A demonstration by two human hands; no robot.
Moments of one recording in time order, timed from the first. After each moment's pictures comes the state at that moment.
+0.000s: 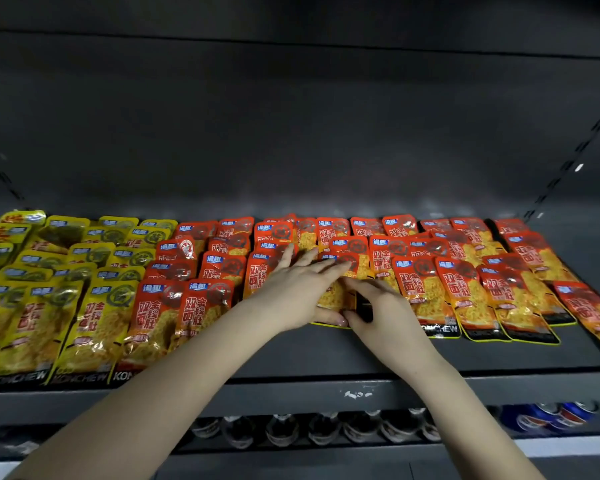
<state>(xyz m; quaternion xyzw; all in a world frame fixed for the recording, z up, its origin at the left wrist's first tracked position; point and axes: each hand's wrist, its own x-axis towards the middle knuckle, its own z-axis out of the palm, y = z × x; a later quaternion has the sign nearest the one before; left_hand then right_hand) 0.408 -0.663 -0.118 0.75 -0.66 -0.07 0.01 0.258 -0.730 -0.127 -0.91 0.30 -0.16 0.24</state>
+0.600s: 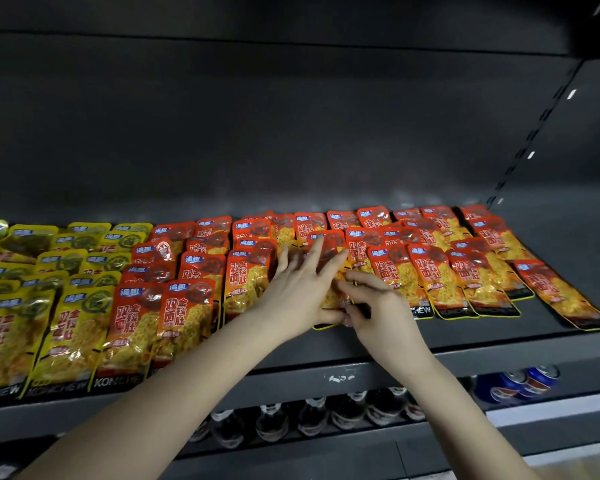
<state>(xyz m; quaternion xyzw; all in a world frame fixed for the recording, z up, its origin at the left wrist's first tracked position) 0.373 -0.664 -0.116 0.76 -0.65 -0.02 0.04 0.234 -0.718 -0.129 -0.89 0.30 -0.24 0.24</state>
